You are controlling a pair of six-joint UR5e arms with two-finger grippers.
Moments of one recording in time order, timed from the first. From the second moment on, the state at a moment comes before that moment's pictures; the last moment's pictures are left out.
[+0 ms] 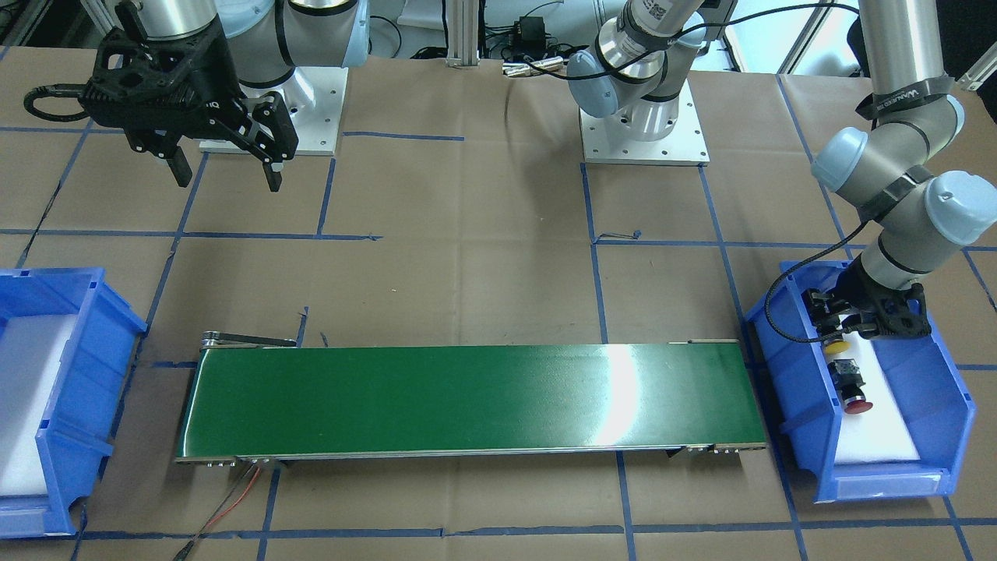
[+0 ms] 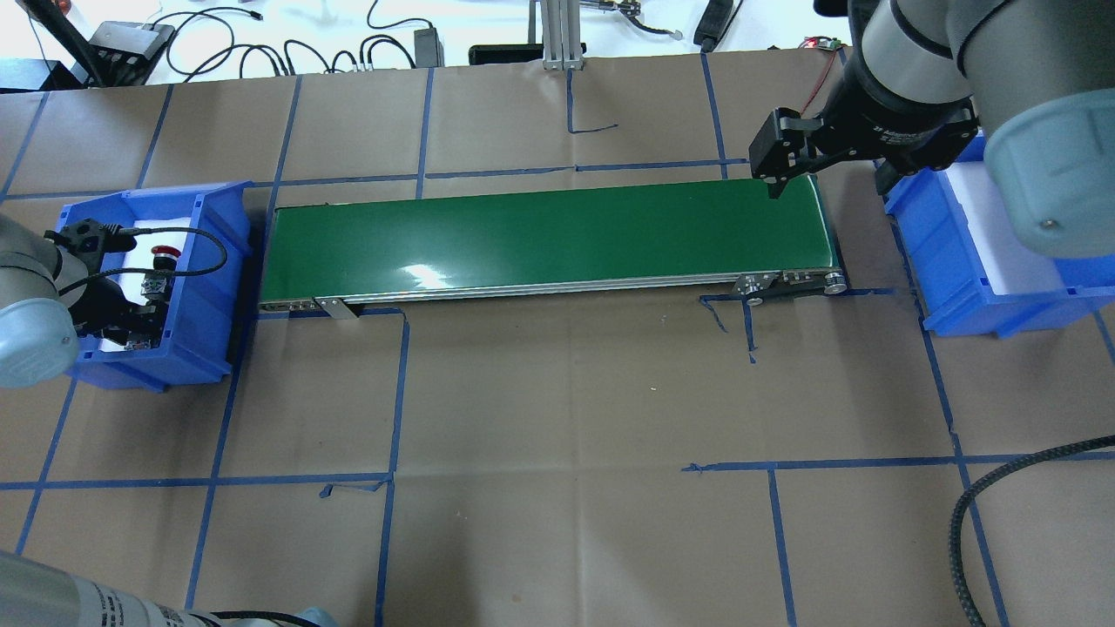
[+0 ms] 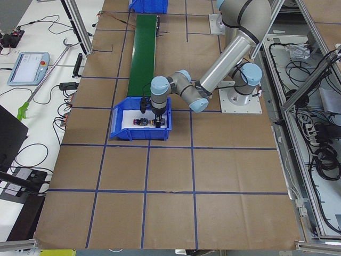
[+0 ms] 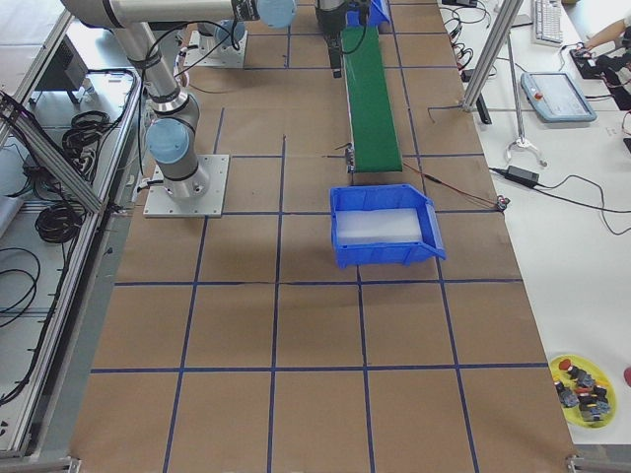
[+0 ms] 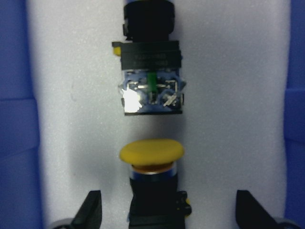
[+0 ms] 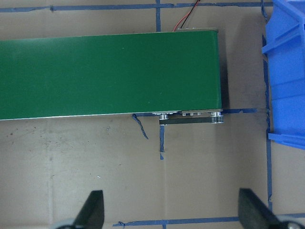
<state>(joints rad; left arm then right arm) -0.93 -1.89 -2.01 -0.76 1.56 0.65 1.61 -1.67 1.66 -1.73 -1.60 0.06</state>
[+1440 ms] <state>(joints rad) -0.95 -1.79 -1.65 -1.24 1.56 0.62 1.61 -1.67 1.66 -1.73 -1.60 0.06</state>
